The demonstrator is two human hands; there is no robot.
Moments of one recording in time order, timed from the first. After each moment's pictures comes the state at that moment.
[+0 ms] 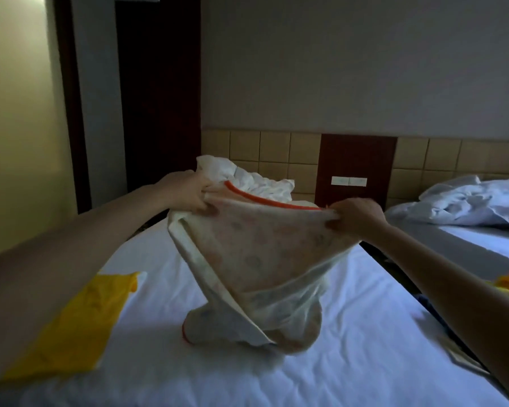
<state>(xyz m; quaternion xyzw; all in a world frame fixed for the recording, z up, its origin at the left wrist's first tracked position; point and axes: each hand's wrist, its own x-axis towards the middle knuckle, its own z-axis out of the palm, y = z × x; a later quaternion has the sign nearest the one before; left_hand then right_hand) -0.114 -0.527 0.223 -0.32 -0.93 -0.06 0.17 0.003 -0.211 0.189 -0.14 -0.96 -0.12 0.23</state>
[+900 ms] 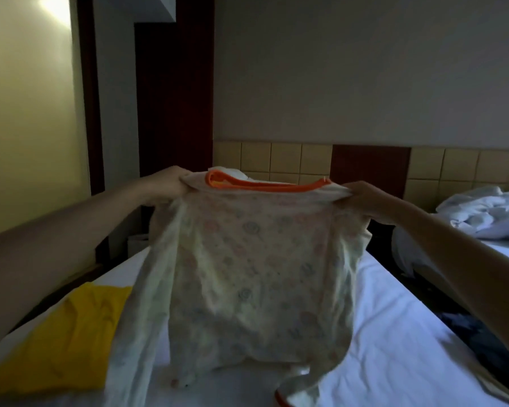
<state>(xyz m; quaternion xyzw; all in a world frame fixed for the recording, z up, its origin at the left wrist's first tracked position) -0.134 -0.573 0.248 -0.28 -0.89 -0.35 0.09 -0.024 -0.211 0.233 0.00 -0.91 0.35 0.23</state>
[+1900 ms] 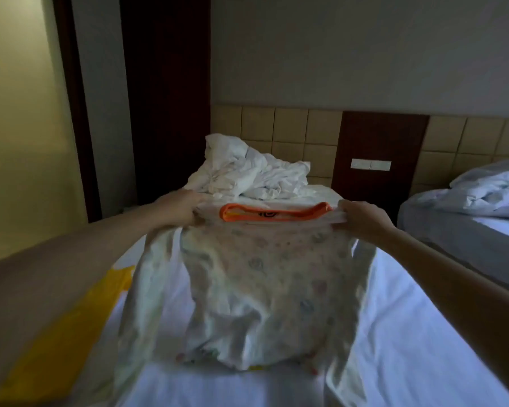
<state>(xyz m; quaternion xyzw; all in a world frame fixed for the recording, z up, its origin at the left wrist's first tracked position) -0.247 -0.518 0.146 -0.32 -0.94 -0.09 0.11 -0.126 -0.166 0.137 -0.09 -0.97 -0.03 0.21</state>
